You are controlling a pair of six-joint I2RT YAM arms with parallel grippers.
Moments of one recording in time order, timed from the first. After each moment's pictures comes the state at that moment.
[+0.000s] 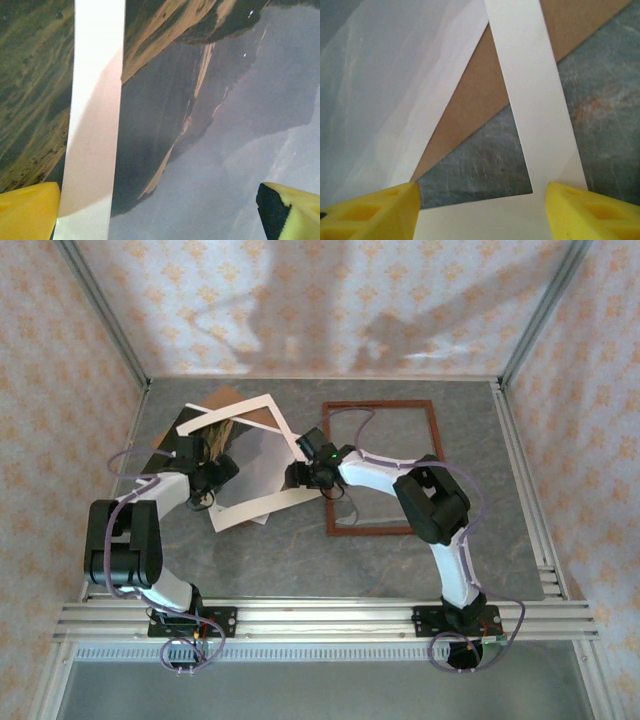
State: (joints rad) left arm 0.07 1.54 0.79 -0.26 0.08 -0.67; right arm 0.75 2.10 1.46 -0.37 -0.12 0.64
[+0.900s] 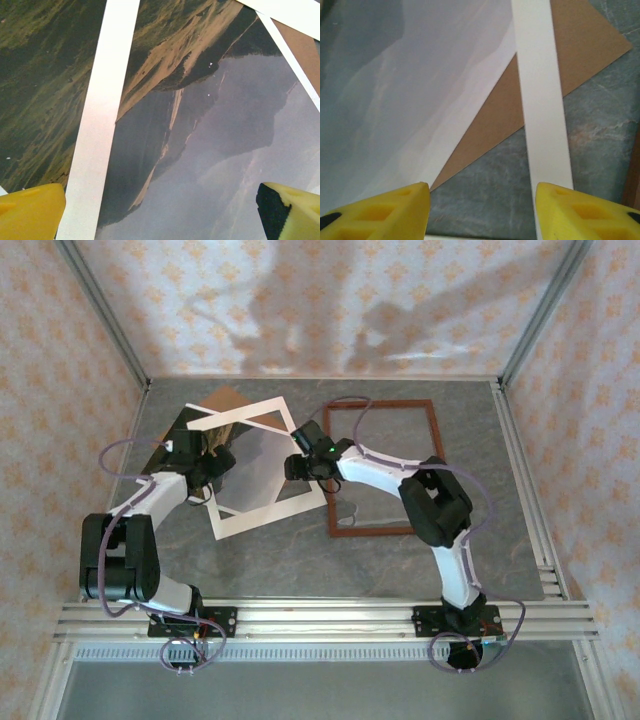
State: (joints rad) left arm 0.05 1.47 0.82 -0.27 0.00 -0.64; right arm 0.76 2.09 1.56 -0.44 -0.01 0.57
